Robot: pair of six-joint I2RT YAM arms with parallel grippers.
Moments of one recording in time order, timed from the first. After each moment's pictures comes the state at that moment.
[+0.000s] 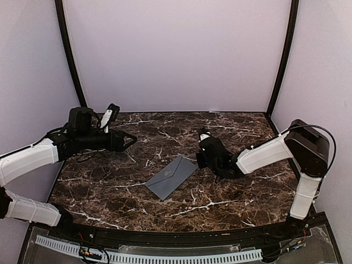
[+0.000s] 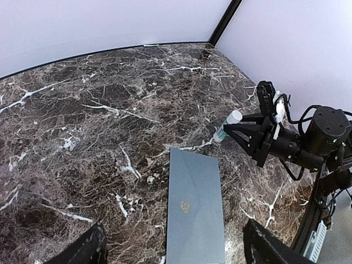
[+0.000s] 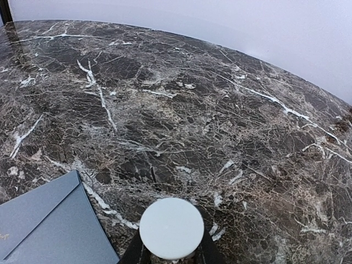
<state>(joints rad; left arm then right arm) -0.45 1.15 0.80 -0.14 0.38 -0.22 0.90 1.84 0.91 0.33 0.61 0.21</state>
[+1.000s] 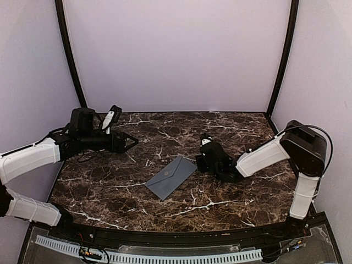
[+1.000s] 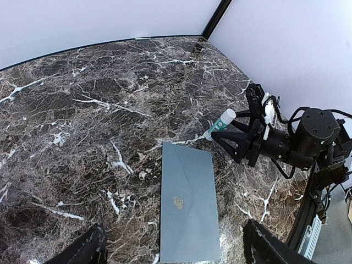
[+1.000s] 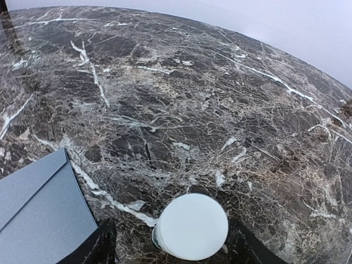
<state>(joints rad) -0.45 1.18 0.80 -0.14 0.43 -0.22 0.90 1.87 0.87 0.36 0.60 0.25</state>
